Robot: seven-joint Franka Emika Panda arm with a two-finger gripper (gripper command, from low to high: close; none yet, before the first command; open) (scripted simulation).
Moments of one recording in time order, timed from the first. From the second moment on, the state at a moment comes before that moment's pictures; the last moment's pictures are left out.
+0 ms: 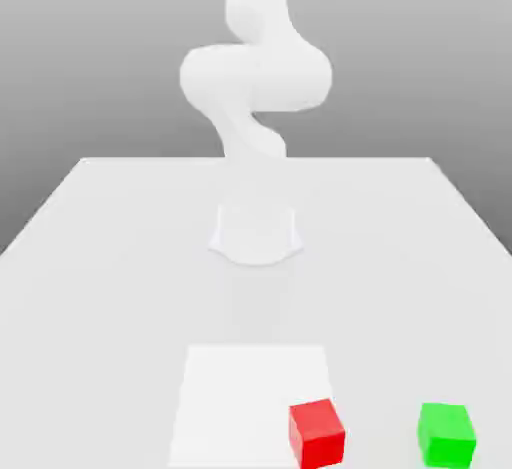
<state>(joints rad) 0.01 -0.71 0.00 -2.31 0.00 2.33 0.79</state>
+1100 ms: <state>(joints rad) 0.09 0.38 0.04 -2.44 -0.05 2.82 0.72</state>
